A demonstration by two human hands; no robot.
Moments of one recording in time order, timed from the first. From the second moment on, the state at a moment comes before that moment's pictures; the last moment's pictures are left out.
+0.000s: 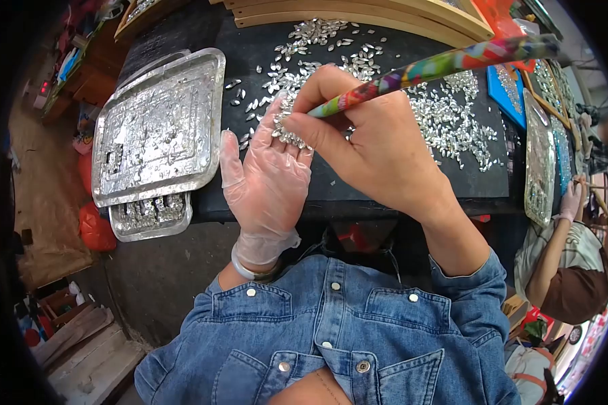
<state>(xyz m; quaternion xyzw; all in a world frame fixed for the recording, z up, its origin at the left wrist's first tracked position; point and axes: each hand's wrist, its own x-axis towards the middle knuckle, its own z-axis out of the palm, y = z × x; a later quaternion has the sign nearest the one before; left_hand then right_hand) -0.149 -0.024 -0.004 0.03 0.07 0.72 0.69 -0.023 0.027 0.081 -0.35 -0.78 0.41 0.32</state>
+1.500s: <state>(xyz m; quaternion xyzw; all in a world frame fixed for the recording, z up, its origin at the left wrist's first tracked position) -0.159 -0.023 -0.016 0.00 -0.04 0.68 0.74 0.016 0.020 0.045 -0.35 -0.56 0.48 0.57</state>
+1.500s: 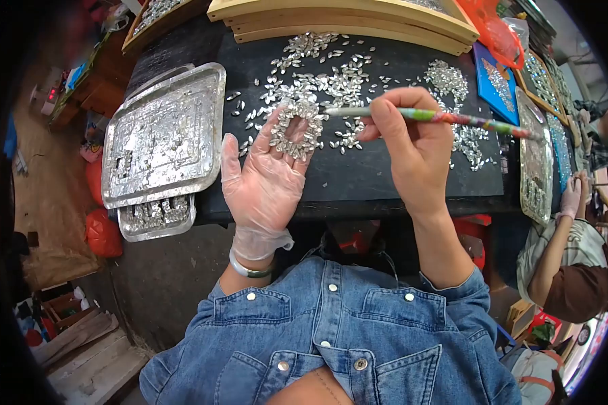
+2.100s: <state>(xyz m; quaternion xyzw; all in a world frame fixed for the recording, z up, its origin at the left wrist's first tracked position) -0.098 -0.052 0.005 0.06 -0.07 0.64 0.76 0.073 -0.002 0.031 -0.26 -0.68 0.42 0.54</state>
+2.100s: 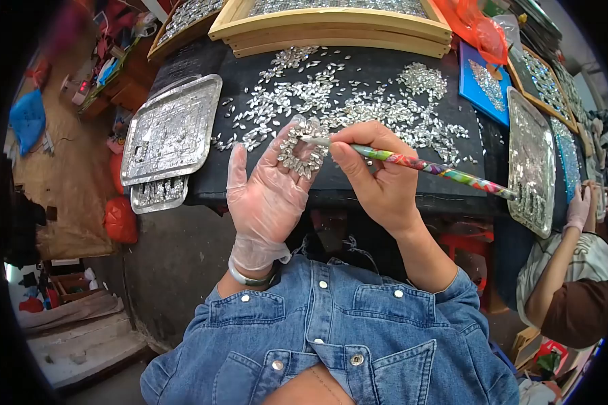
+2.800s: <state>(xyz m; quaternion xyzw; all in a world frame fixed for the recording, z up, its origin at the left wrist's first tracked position) -0.077 -0.039 0.010 0.05 -0.01 0.62 0.78 0.111 -0.001 0.024 -0.28 -0.62 0.39 0.62</state>
